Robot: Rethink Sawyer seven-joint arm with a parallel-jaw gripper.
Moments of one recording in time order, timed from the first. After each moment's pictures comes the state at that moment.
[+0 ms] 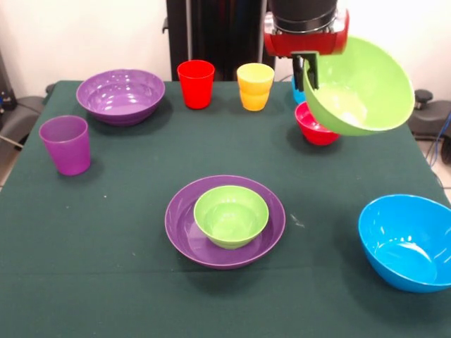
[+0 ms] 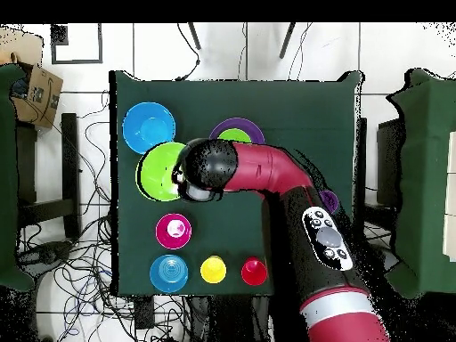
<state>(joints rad) -0.41 -0.75 0.36 1.69 -0.07 0.86 1.94</state>
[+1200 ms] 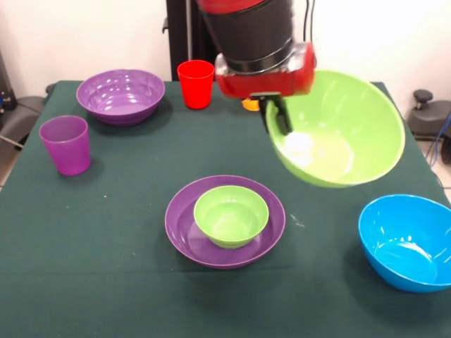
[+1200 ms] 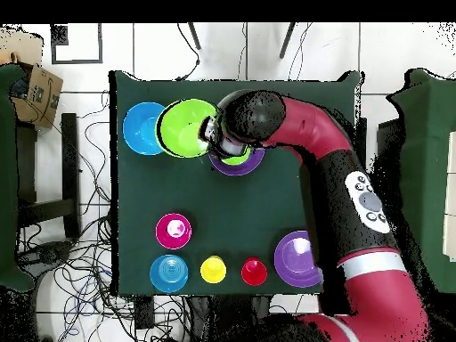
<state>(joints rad) -0.55 -0.57 0.48 1.38 -0.11 1.02 1.94</state>
